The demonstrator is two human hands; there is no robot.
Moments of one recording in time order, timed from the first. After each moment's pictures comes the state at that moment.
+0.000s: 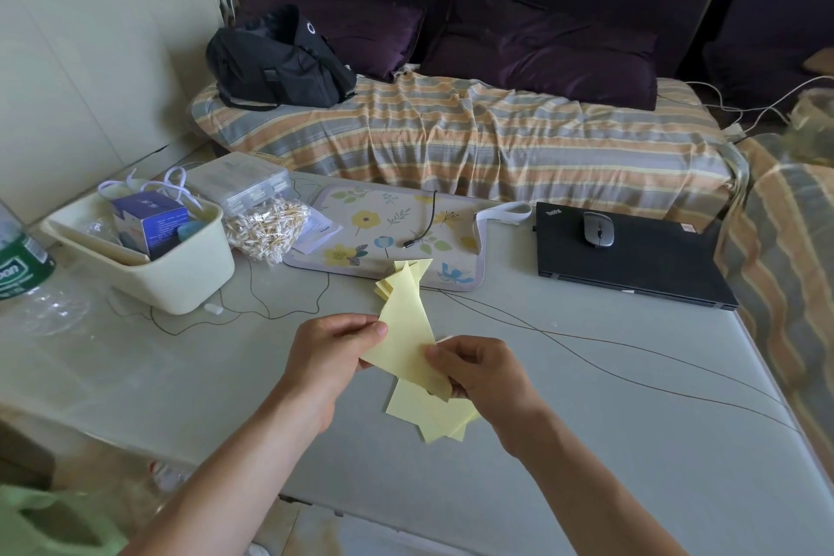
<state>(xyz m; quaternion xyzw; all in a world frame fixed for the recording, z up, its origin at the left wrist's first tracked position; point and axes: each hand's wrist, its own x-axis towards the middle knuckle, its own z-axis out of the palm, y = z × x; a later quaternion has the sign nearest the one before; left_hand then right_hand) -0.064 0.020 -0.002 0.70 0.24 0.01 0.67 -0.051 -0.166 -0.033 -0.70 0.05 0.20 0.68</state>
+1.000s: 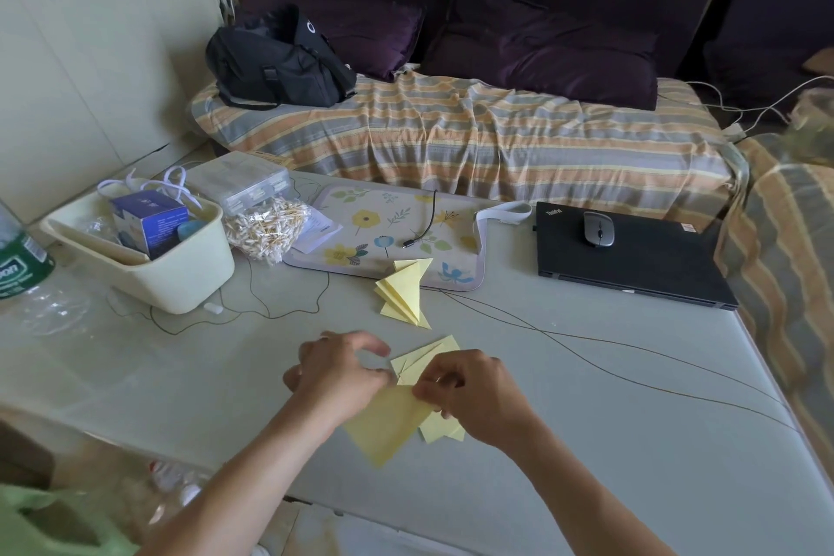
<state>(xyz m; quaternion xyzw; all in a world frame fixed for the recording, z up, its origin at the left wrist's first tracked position) -0.072 0.017 -0.007 0.92 0.19 -0.10 0.31 -0.057 -0.165 -0.036 -0.88 -0.08 0.16 0.44</state>
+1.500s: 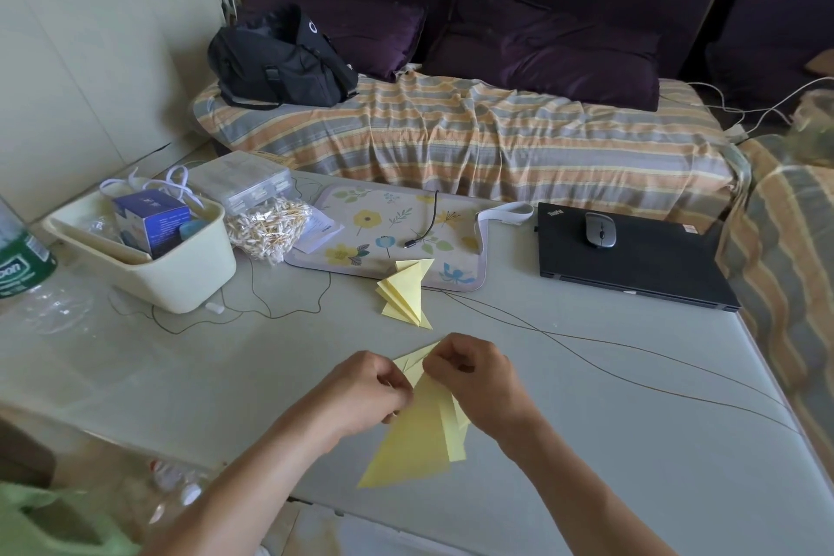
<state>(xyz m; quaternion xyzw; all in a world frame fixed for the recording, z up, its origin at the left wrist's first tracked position) -0.076 0.014 -0.017 0.87 0.11 -0.22 0.42 -0.053 -0.161 -0.038 -0.84 -0.02 0.10 0.52</state>
